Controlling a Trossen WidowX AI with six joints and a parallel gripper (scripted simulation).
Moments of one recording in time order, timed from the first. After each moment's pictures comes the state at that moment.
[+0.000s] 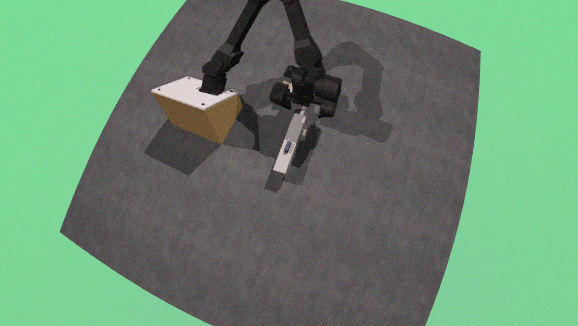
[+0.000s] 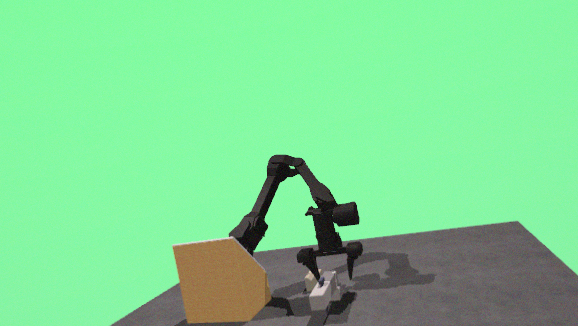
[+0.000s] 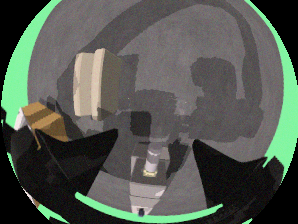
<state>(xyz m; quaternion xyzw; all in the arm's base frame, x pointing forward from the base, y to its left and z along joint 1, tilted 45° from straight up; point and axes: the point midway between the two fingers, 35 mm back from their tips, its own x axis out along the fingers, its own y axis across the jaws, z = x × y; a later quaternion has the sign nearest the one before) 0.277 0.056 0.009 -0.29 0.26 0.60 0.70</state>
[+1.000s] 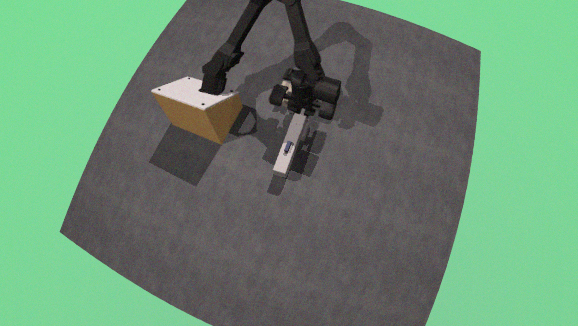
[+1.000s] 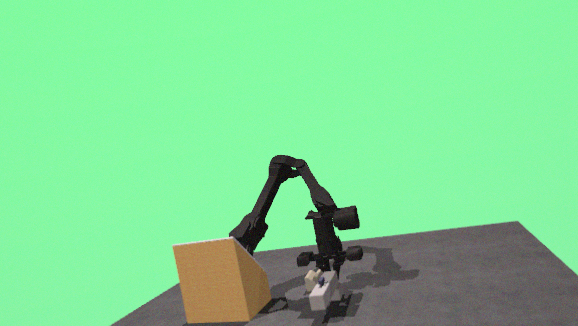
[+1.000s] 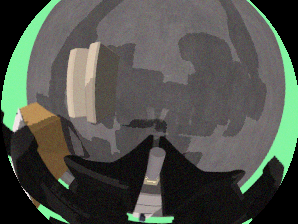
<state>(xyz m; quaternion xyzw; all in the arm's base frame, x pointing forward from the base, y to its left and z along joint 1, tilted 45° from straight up) 0.277 0.062 0.000 -0.28 0.26 0.61 0.70</state>
